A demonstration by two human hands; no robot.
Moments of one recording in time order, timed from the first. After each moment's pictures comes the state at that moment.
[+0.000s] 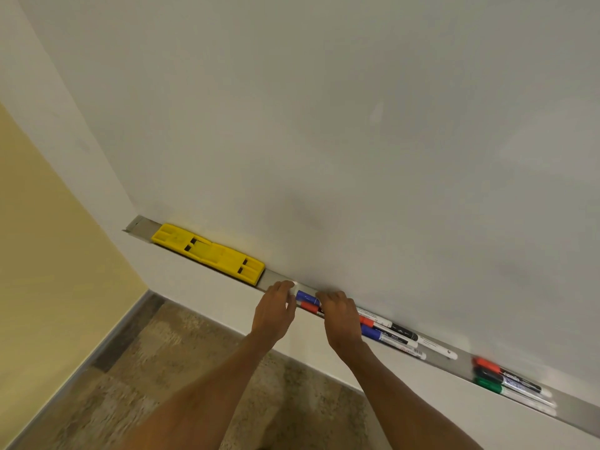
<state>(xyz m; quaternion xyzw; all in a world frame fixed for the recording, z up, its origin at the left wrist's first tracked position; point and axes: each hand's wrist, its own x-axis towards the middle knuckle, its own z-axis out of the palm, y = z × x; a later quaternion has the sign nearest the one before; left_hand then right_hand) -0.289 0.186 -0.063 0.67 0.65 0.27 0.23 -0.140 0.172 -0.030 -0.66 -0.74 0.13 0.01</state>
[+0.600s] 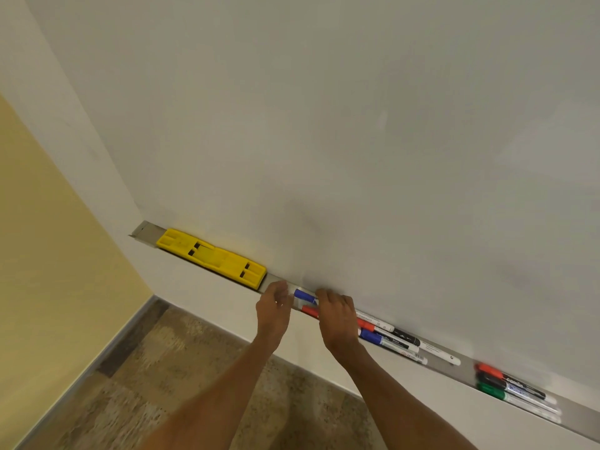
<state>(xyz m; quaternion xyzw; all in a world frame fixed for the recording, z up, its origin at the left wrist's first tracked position) -0.280 0.187 -0.056 0.40 0.66 0.48 0.42 -0.150 0.174 -0.029 -0.65 -0.75 0.09 0.06</state>
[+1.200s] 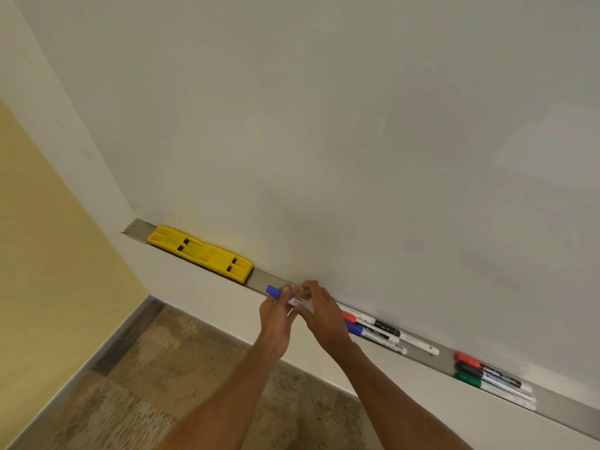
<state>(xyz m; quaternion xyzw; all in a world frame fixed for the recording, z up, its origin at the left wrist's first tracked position) -0.233 0.158 -0.036 0.12 0.50 0.59 0.62 -0.130 0.157 -0.016 -0.60 -0.71 0.27 0.24</state>
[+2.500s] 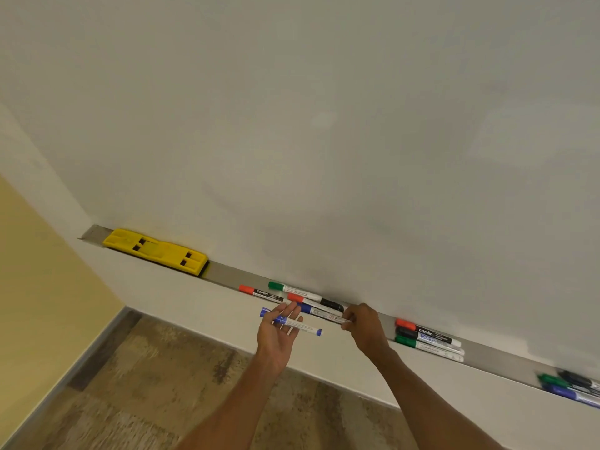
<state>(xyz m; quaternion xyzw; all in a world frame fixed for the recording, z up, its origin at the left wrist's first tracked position) -0.134 0.089 -0.042 -0.02 0.39 0.55 0.73 0.062 0.098 -0.039 -0.74 -0.58 0.29 0.16</state>
